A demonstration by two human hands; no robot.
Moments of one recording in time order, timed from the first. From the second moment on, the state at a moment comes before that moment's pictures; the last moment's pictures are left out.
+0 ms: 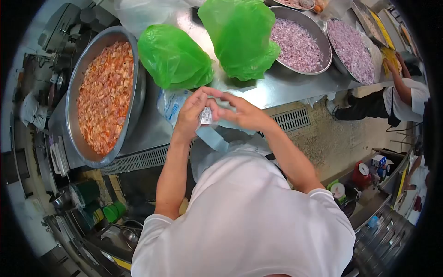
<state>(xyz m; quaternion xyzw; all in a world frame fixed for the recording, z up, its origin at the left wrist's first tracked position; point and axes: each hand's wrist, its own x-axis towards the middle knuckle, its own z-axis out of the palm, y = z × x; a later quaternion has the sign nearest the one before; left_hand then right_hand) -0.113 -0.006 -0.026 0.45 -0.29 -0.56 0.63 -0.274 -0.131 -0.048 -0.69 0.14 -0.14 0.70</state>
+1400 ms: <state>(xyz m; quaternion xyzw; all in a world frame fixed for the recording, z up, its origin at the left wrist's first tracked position) -0.076 0.047 -0.009 0.71 -0.37 -0.39 0.45 -0.249 -0.140 0.016 -0.87 0.19 -0.32 0.33</state>
